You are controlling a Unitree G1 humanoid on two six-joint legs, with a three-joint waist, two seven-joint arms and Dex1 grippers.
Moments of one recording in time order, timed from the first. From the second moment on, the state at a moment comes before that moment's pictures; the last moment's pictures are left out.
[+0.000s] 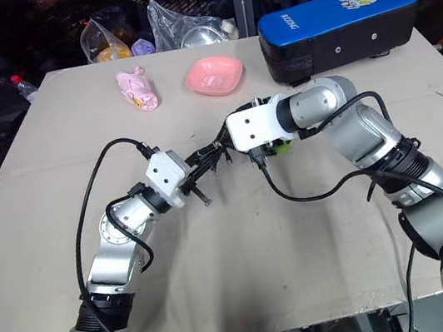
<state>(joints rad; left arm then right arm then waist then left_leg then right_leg) -0.27 0.42 -0.08 -0.10 -0.11 -0.09 -0.65 -0.92 -0.58 0.45 0.01 -0.18 0.13 1.07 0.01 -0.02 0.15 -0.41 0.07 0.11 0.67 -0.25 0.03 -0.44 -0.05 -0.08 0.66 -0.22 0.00</state>
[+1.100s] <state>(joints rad) -0.27 0.41 -0.08 -0.10 -0.11 -0.09 -0.65 -0.56 -0.78 0.24 -0.43 0.09 0.79 0.95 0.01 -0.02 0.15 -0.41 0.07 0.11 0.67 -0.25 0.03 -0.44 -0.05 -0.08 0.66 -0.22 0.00</state>
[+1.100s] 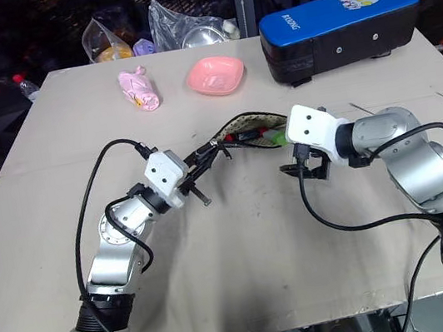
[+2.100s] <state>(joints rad) -0.27 0.42 -0.08 -0.10 -0.11 -0.09 -0.65 -0.58 -0.66 0.15 -0.45 0.31 0.84 0.84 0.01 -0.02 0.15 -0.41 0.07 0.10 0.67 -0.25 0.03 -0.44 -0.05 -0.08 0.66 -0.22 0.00</state>
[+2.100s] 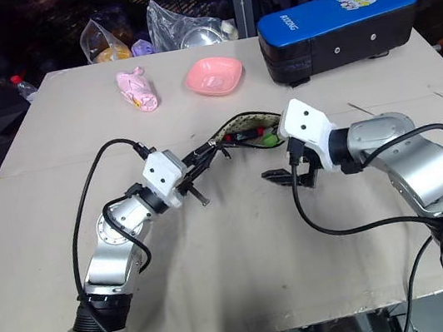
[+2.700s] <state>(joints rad) -0.27 0.40 -0.08 -0.10 -0.11 -0.09 -0.64 -0.59 -0.40 0.08 -0.57 0.64 1.20 0.66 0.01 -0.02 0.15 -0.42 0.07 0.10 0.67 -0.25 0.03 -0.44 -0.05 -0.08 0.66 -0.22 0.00</state>
